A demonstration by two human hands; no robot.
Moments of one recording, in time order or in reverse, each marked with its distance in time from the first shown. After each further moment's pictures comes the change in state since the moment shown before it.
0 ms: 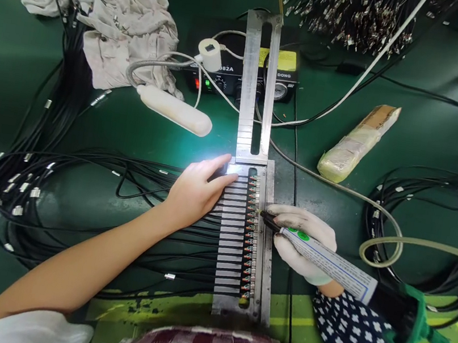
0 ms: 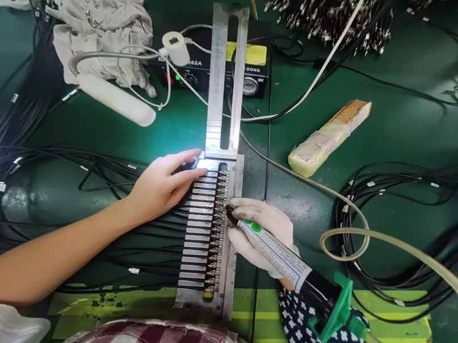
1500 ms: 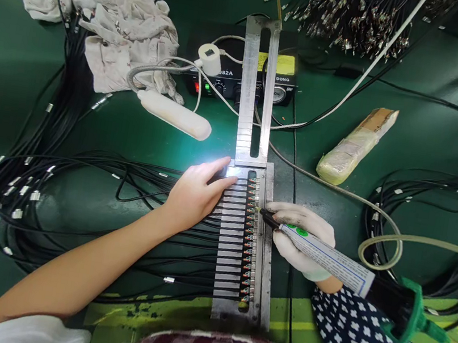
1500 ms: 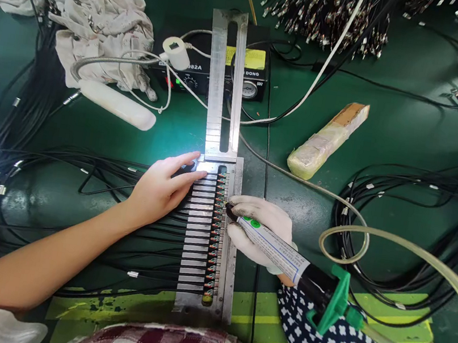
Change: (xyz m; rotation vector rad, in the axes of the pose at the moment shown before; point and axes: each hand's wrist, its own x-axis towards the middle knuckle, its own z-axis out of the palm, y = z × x) left_hand 0.000 0.000 0.000 0.010 0.019 0.021; right_hand 0.006 0.004 0.000 -0.010 0.006 -0.003
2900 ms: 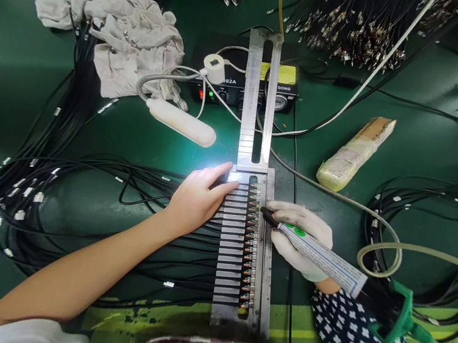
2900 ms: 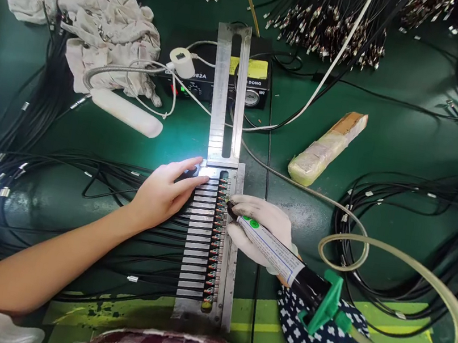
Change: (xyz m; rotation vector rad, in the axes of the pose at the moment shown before) left_hand 0.000 0.000 0.000 -0.007 -0.014 -0.012; right_hand 0.007 0.003 0.002 -0.006 -0.004 0.005
